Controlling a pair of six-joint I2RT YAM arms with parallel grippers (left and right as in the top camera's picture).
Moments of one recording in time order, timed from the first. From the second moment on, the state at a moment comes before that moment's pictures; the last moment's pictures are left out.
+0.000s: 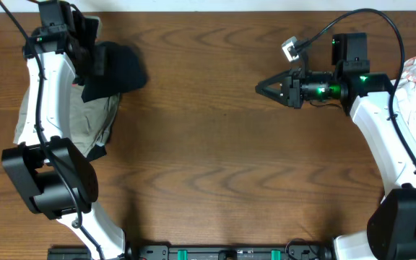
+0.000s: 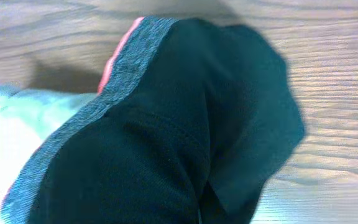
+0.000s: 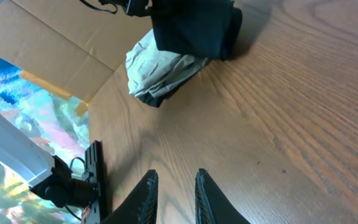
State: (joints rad) left arm 0.18 1.94 1.76 -0.89 0.04 0.27; right arm 0.08 1.65 1.32 -0.64 -1.12 -0.15
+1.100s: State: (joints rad) left arm -0.07 1.90 1.75 -0.76 0.80 -0.09; right arm 0.04 1.64 1.32 -0.75 -0.82 -0.01
